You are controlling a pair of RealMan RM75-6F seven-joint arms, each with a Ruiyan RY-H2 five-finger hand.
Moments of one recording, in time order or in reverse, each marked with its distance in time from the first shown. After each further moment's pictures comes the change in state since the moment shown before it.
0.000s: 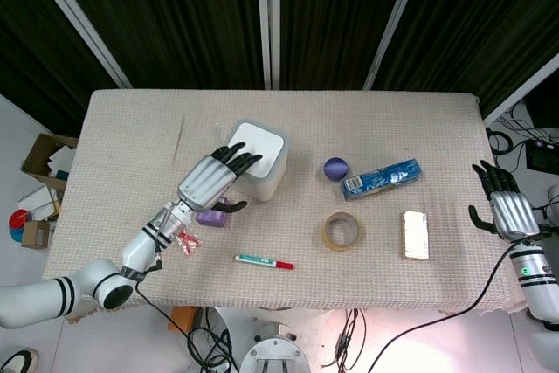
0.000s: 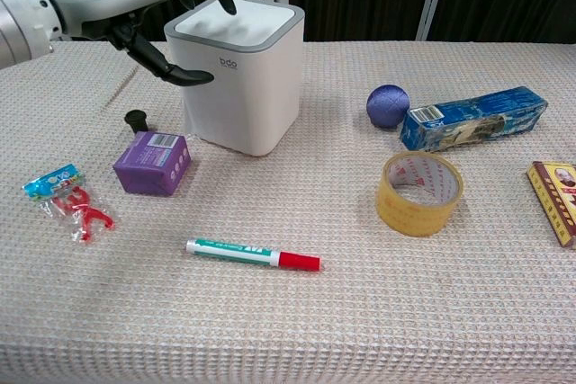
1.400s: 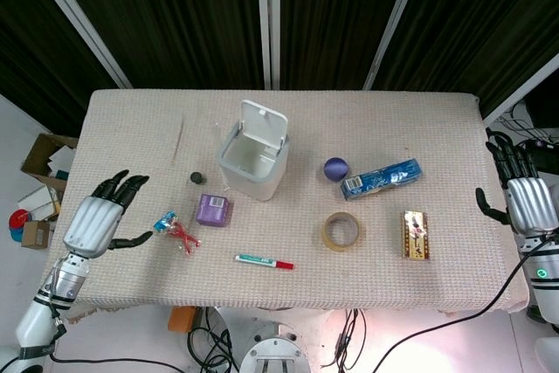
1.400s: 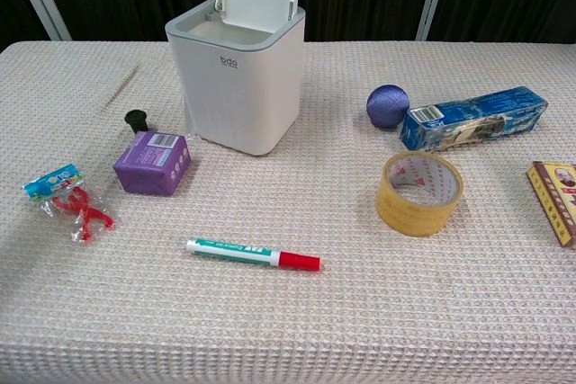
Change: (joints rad) left arm 0.407 0.256 0.257 -0.138 0.131 0.429 -0.138; right arm -0.029 0.195 0.089 -0.347 -0.025 0.190 -0.092
